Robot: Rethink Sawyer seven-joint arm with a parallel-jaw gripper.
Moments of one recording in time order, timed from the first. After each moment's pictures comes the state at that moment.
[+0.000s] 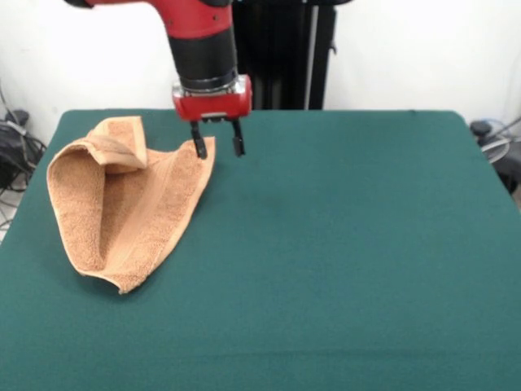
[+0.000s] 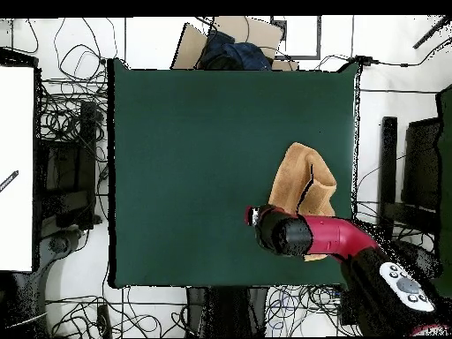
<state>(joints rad) -0.82 -0.61 0.41 1.95 -0.54 0.36 1.71</state>
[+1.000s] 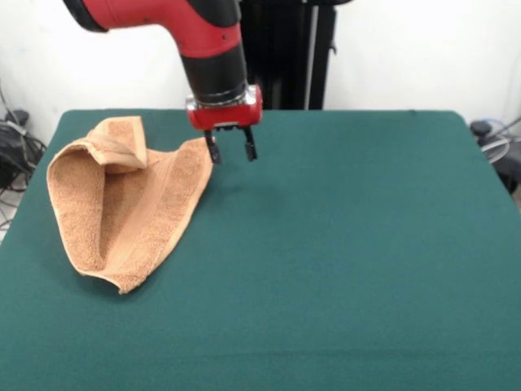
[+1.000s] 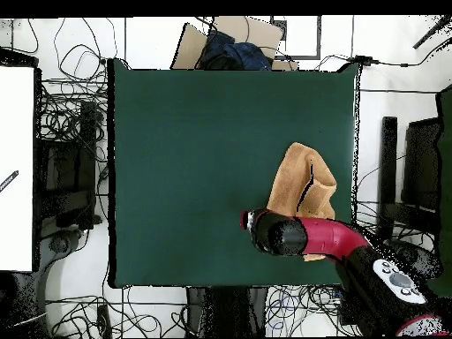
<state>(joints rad) -0.82 -0.57 0.41 1.95 -0.54 0.36 1.71</state>
